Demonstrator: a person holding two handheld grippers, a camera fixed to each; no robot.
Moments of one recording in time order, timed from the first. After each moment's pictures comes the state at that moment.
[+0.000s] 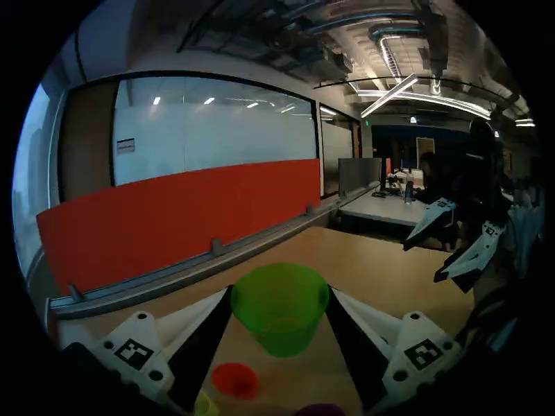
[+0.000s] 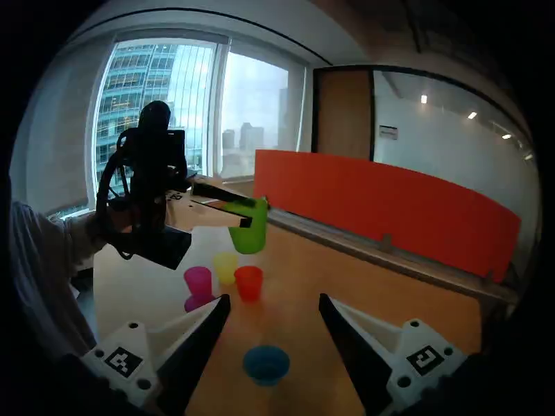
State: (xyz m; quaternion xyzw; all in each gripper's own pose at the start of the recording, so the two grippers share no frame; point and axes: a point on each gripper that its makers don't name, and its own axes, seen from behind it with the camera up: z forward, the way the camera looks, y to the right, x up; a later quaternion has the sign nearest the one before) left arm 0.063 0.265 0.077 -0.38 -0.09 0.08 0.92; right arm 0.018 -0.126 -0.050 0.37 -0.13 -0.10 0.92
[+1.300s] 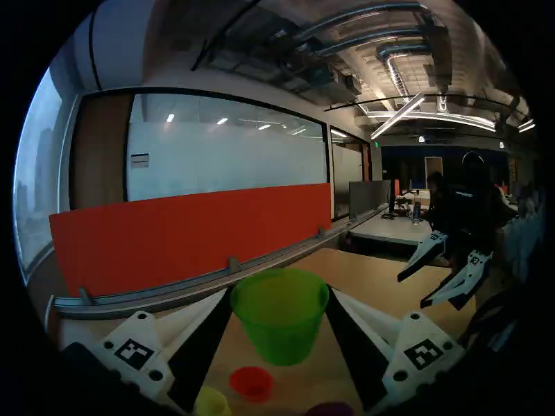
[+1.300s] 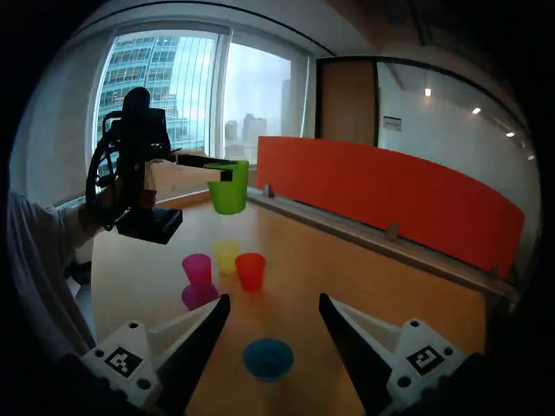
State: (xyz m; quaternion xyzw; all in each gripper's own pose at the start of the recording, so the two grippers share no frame) left arm 0.088 0.223 0.070 -0.35 -0.04 0.05 0.93; right arm -0.019 -0.130 -0.044 0.37 -0.16 -0.11 0.91
